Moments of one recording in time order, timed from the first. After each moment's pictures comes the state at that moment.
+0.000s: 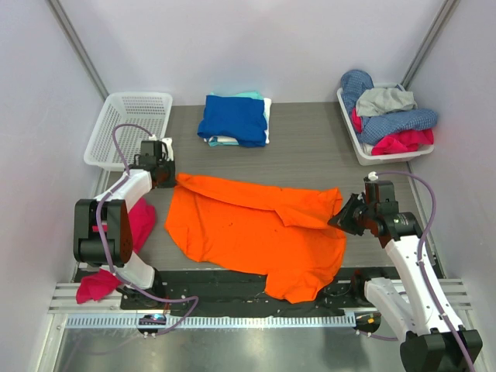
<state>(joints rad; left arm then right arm) -0.03 1.59 0.97 -0.31 0.05 -0.05 0.08 0.77 0.70 -0.86 -0.24 0.62</state>
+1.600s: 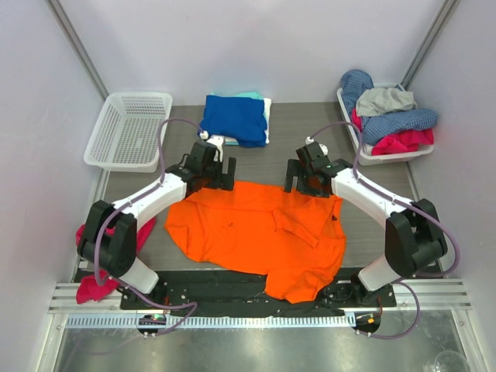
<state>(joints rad) -0.48 1.55 1.07 -0.28 -0.03 -0.24 0.46 1.50 1.06 -0.56 0.14 0.56</state>
